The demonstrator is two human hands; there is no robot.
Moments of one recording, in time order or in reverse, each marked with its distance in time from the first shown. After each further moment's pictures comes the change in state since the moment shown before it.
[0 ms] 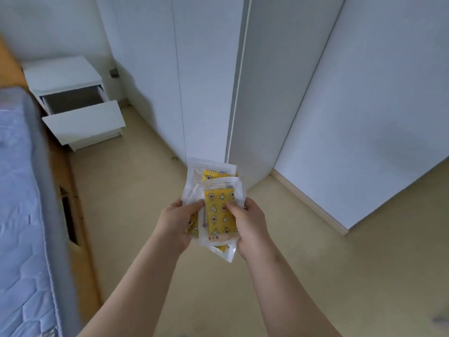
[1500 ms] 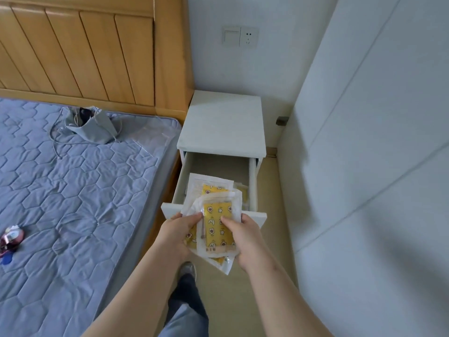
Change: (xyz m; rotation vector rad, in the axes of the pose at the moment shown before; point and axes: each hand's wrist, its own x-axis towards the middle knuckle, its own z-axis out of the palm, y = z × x) left_hand 0.639 0.618 -0.333 -0.479 0.645 -0.019; right_hand 0.621 -0.112 0.827 -0.525 -0.676 0.311
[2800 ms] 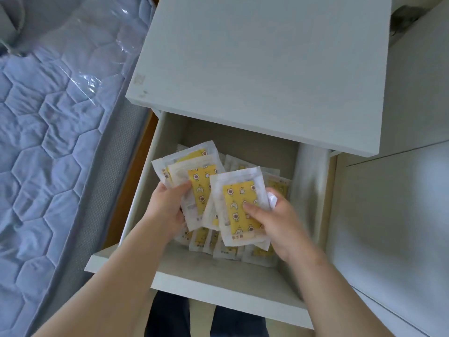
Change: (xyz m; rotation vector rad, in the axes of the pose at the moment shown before) left_hand 0.452 0.051 0.070 -0.097 0.236 -0.119; right_hand 0.450 0.000 -0.023 -0.219 -0.155 0.233
